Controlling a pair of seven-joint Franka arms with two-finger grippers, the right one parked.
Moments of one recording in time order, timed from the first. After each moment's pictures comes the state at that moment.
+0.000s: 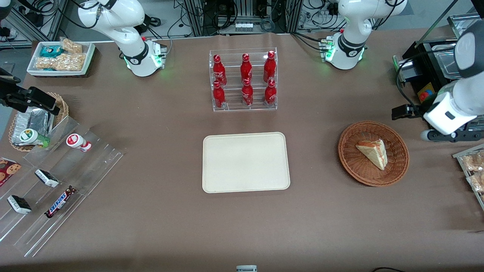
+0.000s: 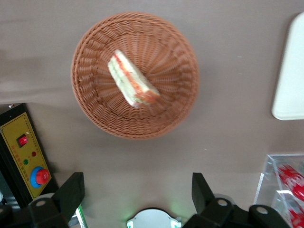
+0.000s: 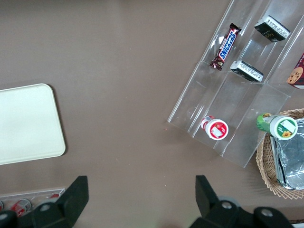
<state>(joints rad) 0.02 0.11 -0.02 -1.69 0.02 1.55 0.00</state>
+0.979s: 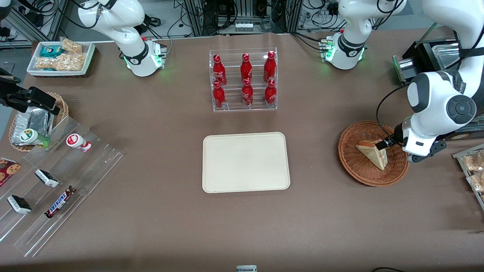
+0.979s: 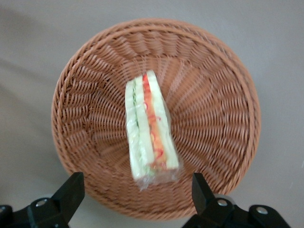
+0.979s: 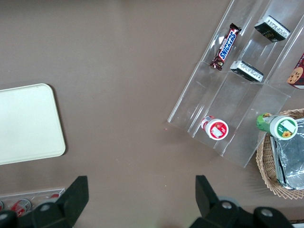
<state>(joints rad) 0.06 0.15 -0.02 -2.15 0.04 2.21 -0.53</state>
